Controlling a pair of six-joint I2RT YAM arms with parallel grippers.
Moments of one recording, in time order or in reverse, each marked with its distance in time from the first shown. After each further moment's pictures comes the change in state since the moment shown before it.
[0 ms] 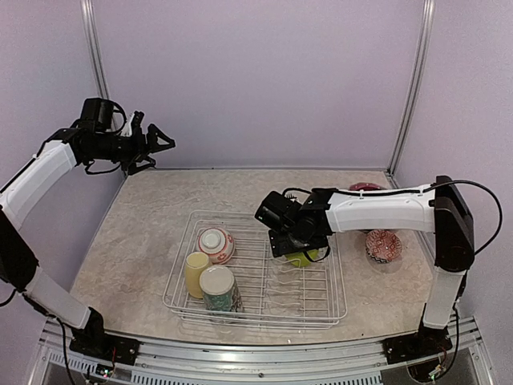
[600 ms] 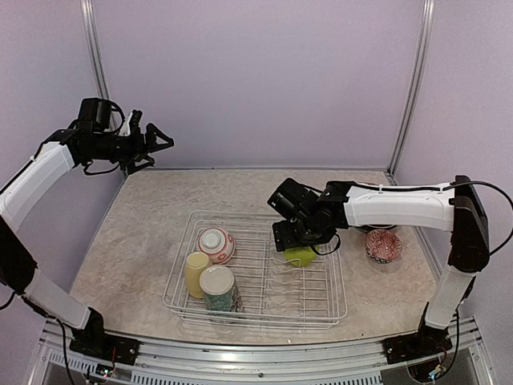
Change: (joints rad) left arm 0.000 -0.020 -0.015 0.014 -0.006 0.000; right arm -0.035 -0.113 -0.064 0.082 -0.159 -0.079
